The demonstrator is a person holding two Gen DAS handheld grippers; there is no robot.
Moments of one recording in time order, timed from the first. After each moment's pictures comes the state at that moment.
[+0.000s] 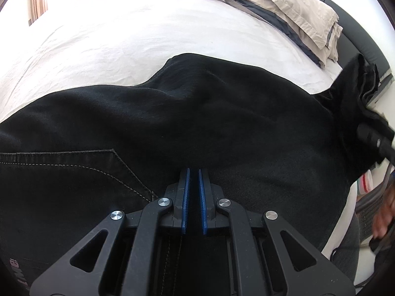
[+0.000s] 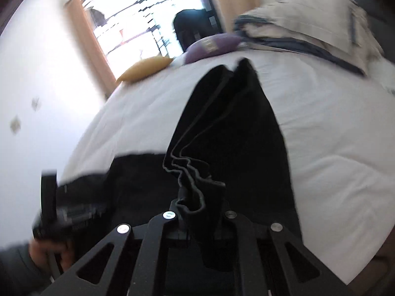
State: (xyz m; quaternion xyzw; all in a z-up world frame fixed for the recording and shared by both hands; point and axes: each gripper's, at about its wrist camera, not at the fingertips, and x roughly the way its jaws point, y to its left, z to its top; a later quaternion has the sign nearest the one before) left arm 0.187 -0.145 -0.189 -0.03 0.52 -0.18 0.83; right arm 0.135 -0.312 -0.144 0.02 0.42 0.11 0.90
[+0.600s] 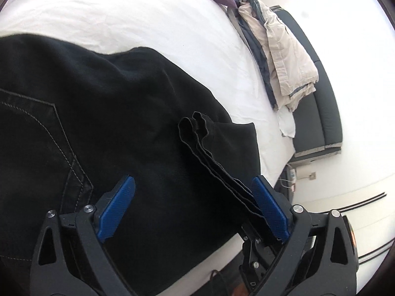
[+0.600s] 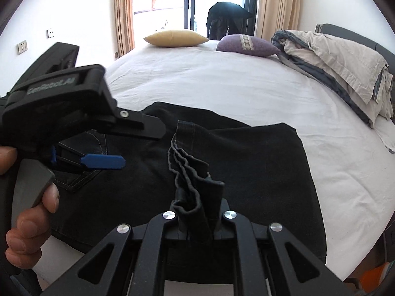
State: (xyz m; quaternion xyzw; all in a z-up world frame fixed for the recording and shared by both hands) left arm 0.193 -0.122 -0.168 -0.32 0.56 -0.25 0.72; right arm 0.106 -0.241 -0.144 -0.05 0.39 0.07 0.92
